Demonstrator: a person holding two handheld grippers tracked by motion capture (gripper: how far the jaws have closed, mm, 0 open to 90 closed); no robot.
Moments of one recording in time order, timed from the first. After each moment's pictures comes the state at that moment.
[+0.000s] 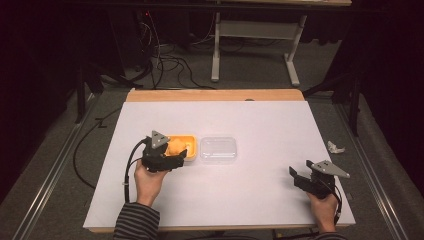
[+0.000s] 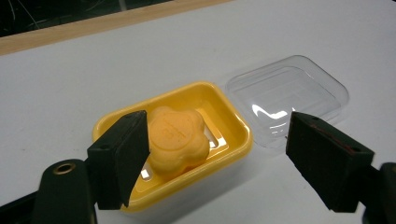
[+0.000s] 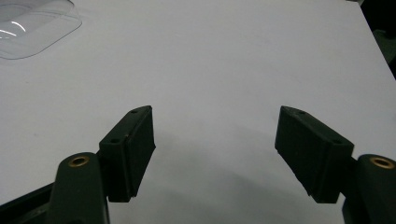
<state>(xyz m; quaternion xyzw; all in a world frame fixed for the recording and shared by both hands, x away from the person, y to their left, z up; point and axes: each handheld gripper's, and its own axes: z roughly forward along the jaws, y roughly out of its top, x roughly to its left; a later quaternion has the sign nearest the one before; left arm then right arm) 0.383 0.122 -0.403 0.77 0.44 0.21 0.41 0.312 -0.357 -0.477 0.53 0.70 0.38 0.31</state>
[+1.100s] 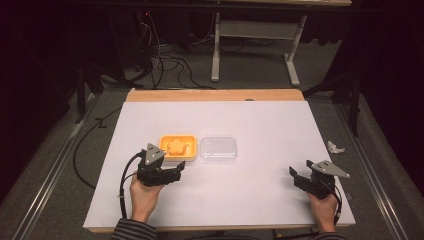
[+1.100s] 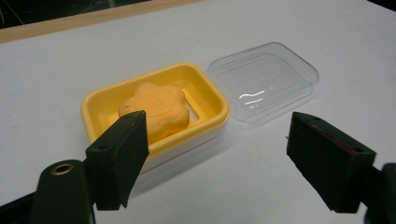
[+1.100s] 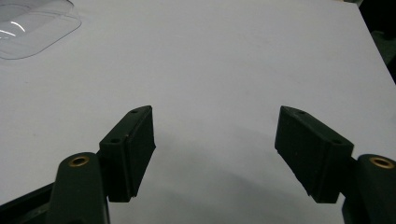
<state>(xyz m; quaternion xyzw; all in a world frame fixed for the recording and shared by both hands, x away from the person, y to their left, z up) 0.348 0.131 -0.409 0.77 0.42 0.20 0.43 0.312 -0.357 -0.477 0.52 0.70 0.37 0.31</state>
